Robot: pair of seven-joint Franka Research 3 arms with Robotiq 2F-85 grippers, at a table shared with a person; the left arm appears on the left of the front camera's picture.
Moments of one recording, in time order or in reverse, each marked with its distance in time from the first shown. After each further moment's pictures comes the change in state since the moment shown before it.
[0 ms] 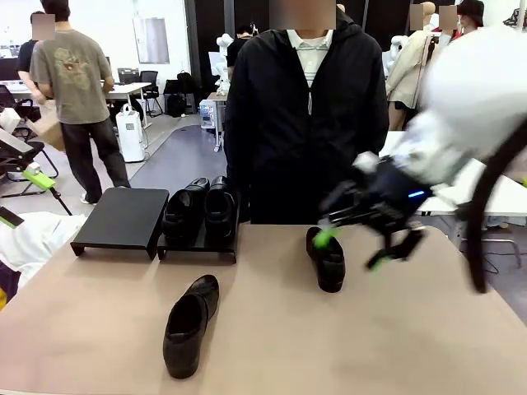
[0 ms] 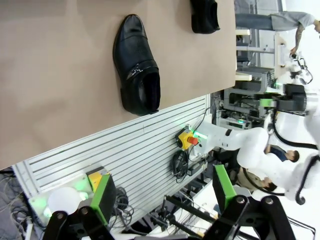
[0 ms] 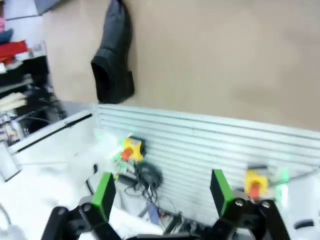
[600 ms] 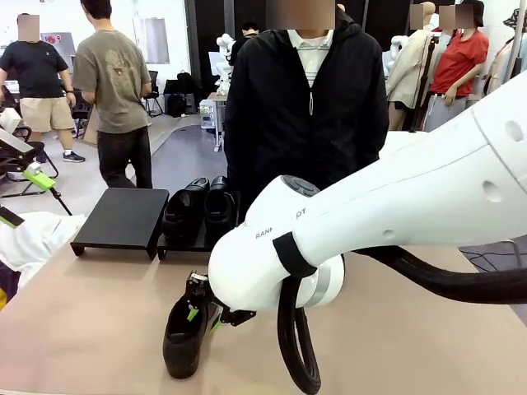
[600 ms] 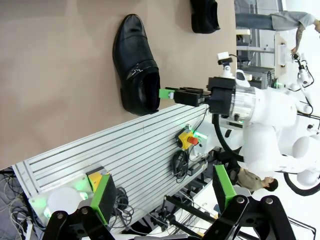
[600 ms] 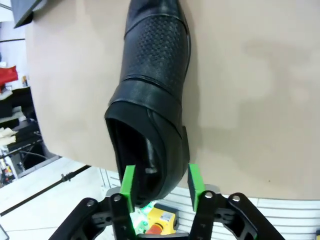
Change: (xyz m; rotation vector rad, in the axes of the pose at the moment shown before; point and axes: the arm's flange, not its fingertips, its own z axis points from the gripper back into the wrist) left arm 0.000 -0.001 0.000 0.001 0.001 -0.001; right arm 0.017 0.125 -0.278 -0.033 -0.148 -0.030
